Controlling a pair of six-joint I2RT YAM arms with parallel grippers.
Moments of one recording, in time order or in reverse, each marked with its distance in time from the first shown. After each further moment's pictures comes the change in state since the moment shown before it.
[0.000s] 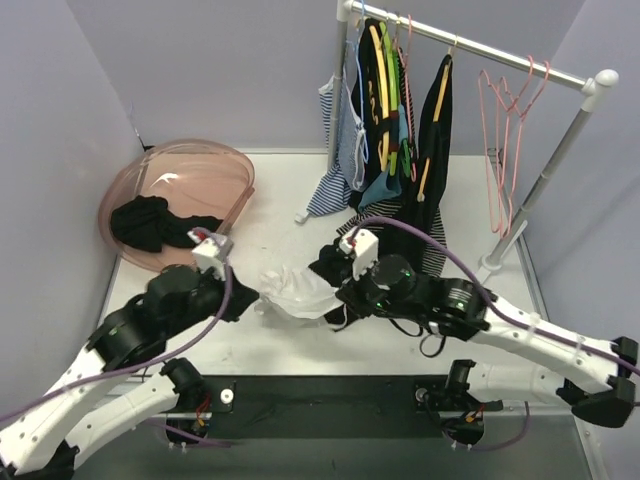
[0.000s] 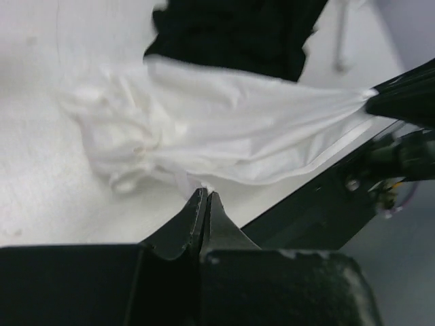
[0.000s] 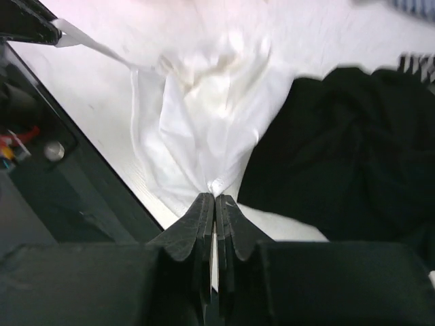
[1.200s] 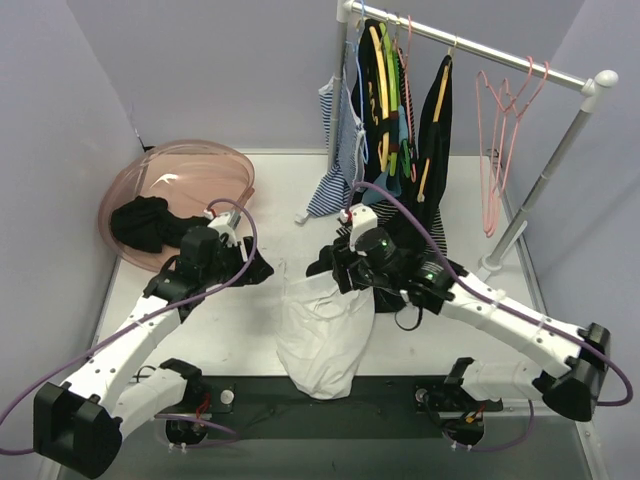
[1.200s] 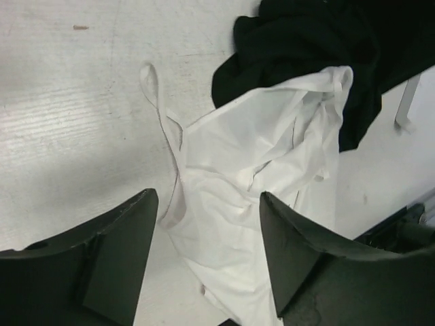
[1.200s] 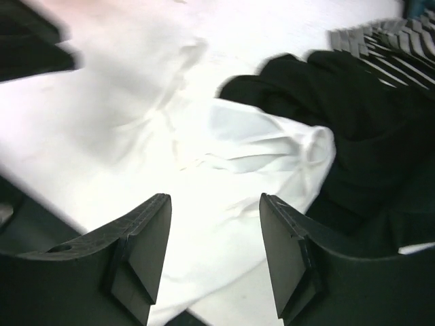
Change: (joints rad) left arm 0.413 0.352 -0.150 0.407 0.259 0.000; right arm -0.176 0.172 0.070 -0.001 0.109 0.068
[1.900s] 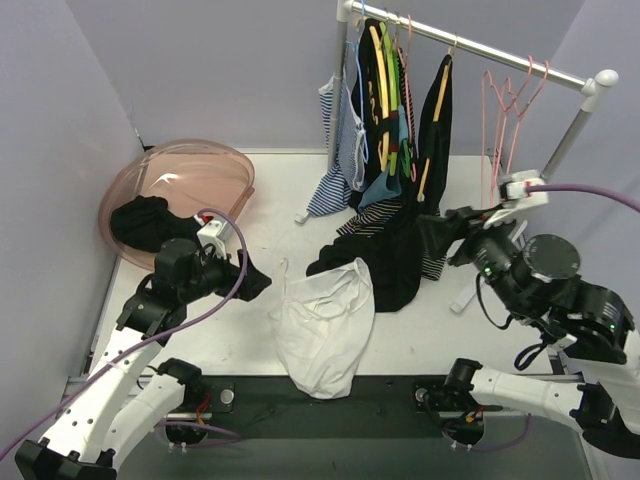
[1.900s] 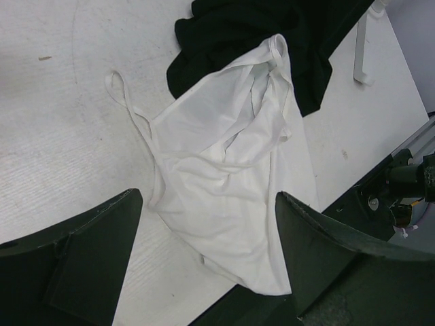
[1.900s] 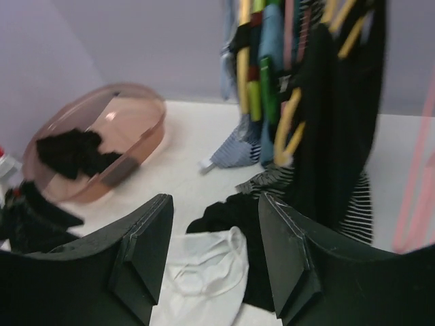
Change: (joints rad) left arm 0.013 -0.240 0.042 -0.138 0.142 0.175; right arm 0.077 -0.385 0.386 -0.175 0.312 -0.070
